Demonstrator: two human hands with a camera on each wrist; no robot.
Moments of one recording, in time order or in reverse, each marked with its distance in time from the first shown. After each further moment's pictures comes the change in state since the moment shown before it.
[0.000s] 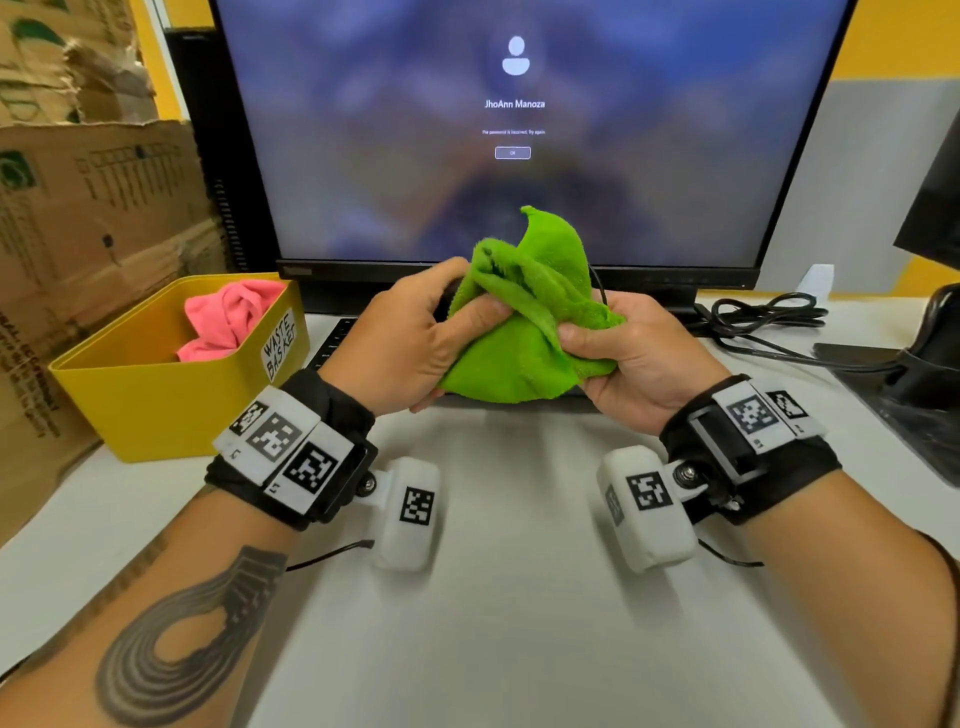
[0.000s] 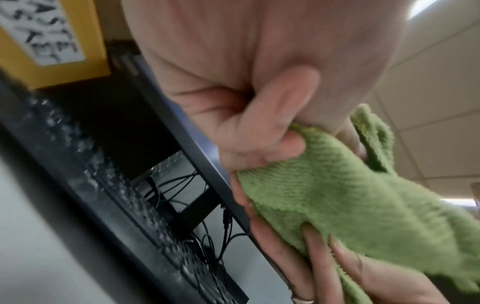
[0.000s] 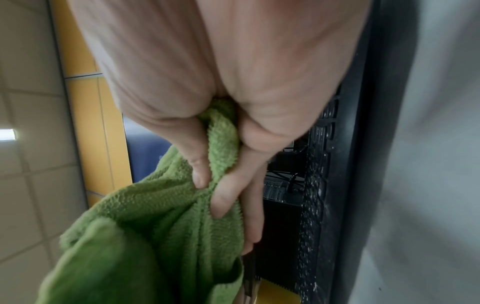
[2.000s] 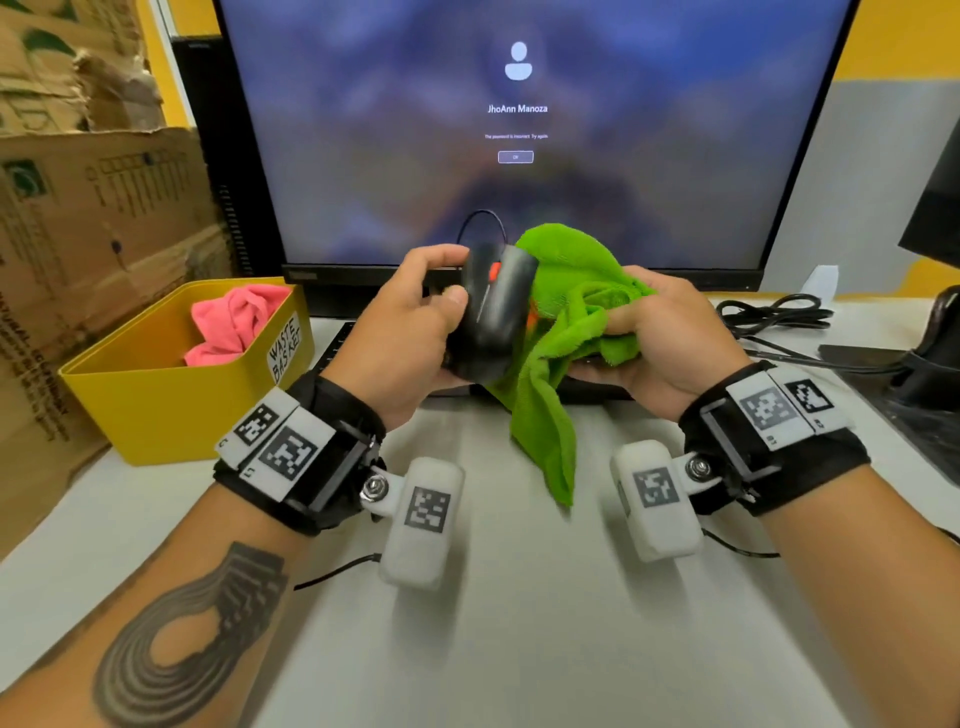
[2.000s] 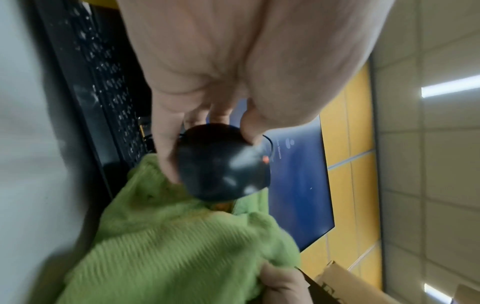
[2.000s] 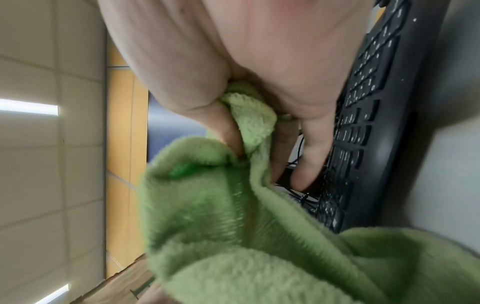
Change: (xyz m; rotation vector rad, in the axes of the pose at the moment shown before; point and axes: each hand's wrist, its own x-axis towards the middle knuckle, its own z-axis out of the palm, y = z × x) left_hand 0.001 0.007 0.008 -0.523 0.156 -0.357; right_hand 0.003 -0.018 -0.002 -0.216 0.215 -0.032
